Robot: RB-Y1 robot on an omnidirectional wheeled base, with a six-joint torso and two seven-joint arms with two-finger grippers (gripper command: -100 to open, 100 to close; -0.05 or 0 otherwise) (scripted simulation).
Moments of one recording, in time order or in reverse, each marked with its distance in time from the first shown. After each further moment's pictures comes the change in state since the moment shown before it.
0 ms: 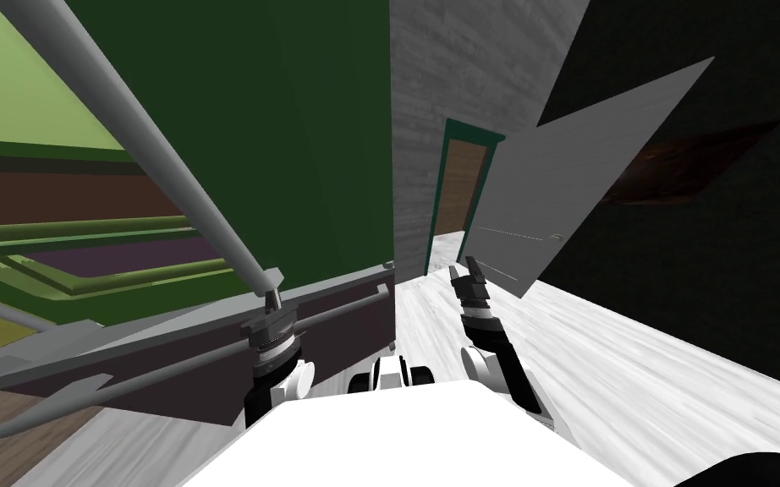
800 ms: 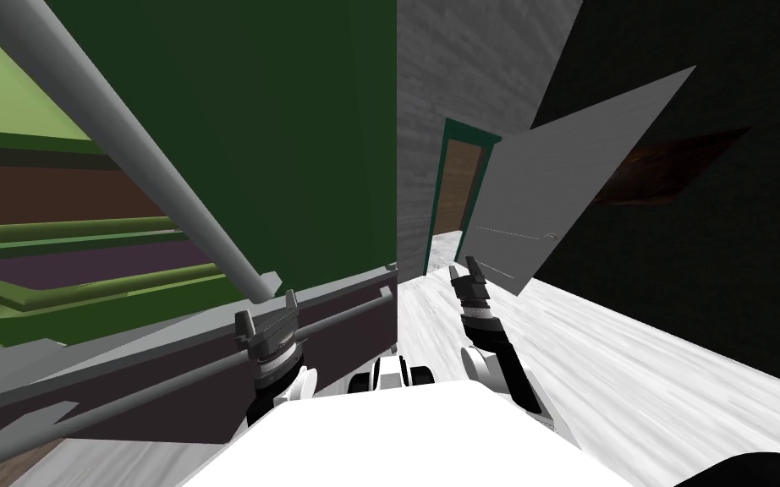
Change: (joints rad) left arm 0.016 -0.002 -0.033 0.058 -0.019 -0.136 0.028; right arm 0.000 0.000 0.000 0.000 0.000 0.000 0.000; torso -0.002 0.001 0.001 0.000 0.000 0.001
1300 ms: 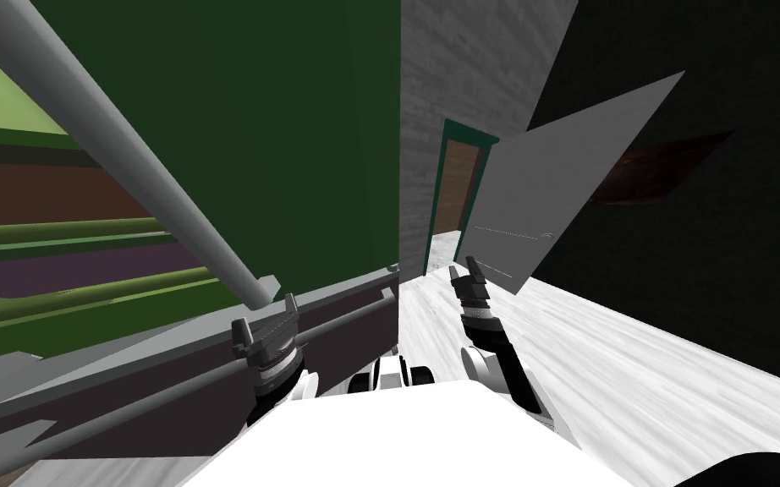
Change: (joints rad) left arm 0.009 -0.001 -0.017 0.030 -0.009 -0.072 0.016; right arm 0.000 0.000 0.000 0.000 0.000 0.000 0.000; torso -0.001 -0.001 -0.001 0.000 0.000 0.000
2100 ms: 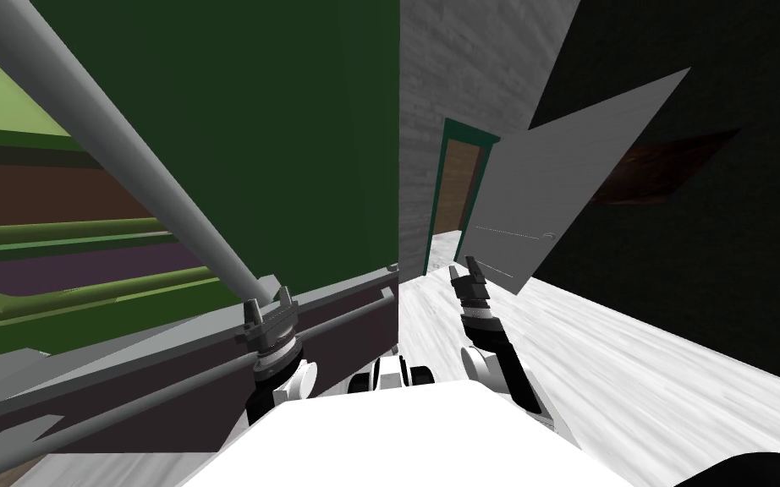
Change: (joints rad) left arm -0.029 0.014 0.018 -0.080 0.019 0.113 -0.010; right arm 0.000 0.000 0.000 0.000 0.000 0.000 0.000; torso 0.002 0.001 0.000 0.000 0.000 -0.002
